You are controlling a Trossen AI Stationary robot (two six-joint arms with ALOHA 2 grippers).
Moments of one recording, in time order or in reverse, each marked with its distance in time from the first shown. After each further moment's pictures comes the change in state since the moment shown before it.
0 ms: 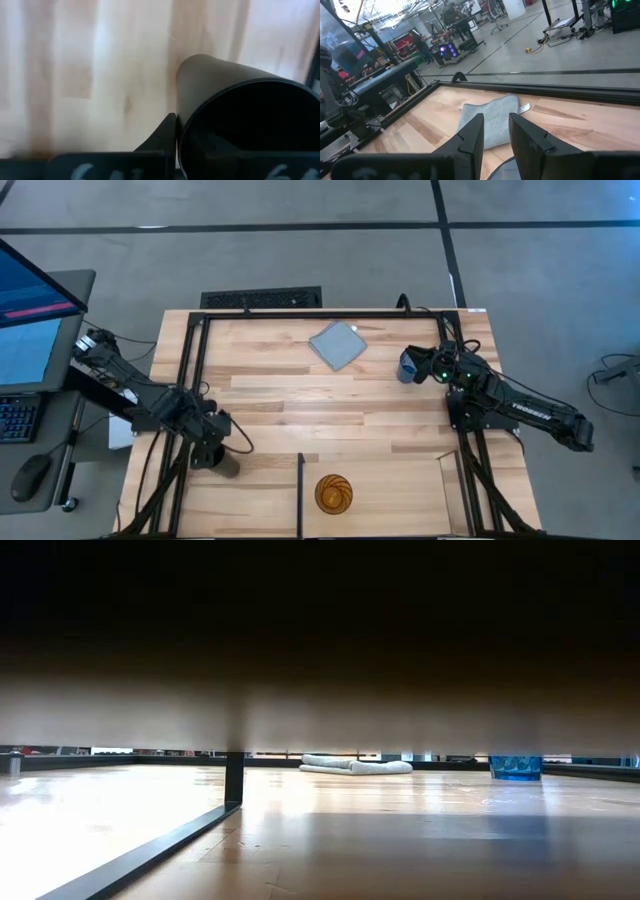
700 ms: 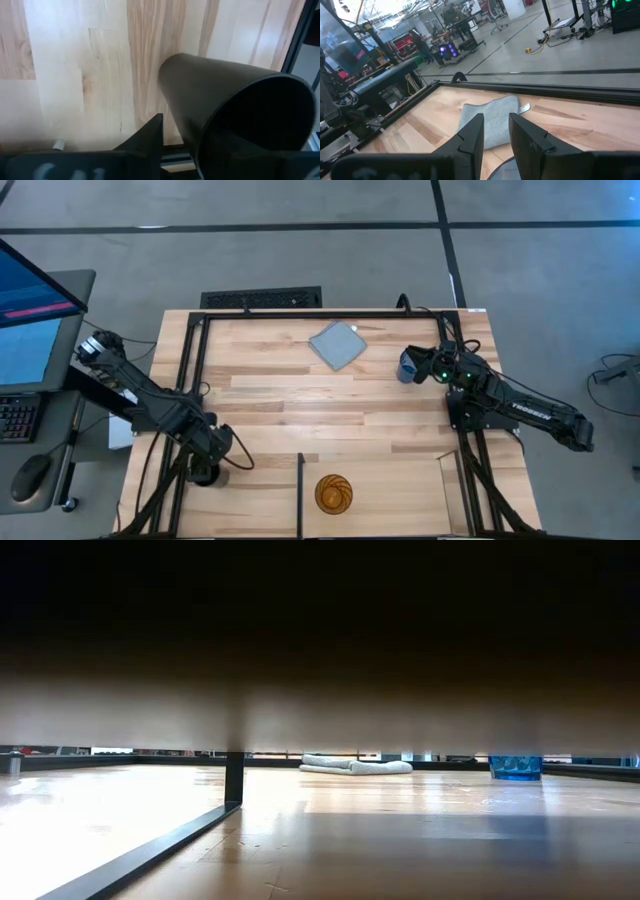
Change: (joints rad) left arm -0.076 0.121 0.000 0.058 0.172 -0.024; right arm 0.000 0.000 0.000 0.000 0.000 -0.001
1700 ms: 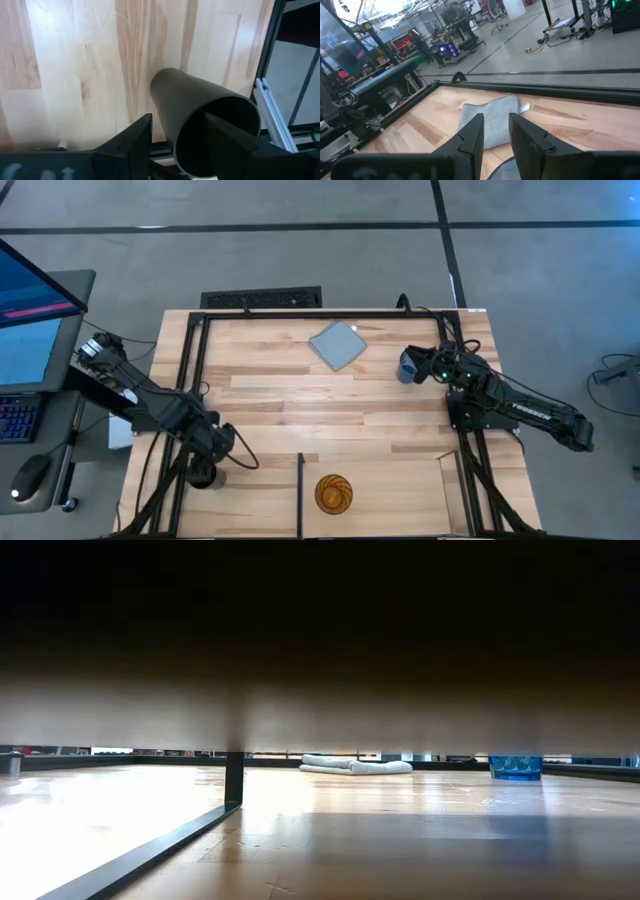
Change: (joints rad) left arm 0.036 0.038 0.141 -0.093 0.020 0.065; right arm 0.000 0.000 0.000 -0.001 0.000 0.000
